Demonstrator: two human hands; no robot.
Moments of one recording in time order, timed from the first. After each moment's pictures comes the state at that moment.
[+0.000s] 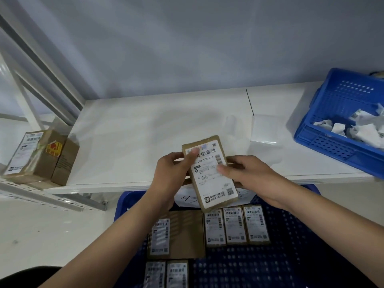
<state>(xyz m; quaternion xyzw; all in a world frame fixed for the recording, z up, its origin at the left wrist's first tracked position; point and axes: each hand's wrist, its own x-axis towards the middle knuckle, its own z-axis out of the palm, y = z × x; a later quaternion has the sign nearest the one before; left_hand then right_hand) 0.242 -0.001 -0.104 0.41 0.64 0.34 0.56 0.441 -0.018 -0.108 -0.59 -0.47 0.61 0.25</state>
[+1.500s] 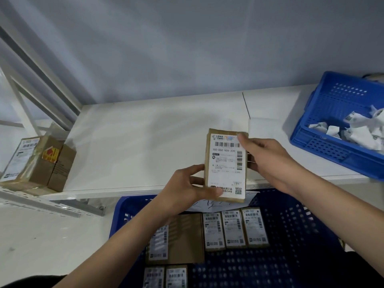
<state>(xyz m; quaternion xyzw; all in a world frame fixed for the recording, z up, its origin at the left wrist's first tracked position) 0.247 -0.015 -0.107 0.56 0.54 0.17 0.60 0.467 0.003 -0.091 -0.60 -0.38 0.58 0.39</state>
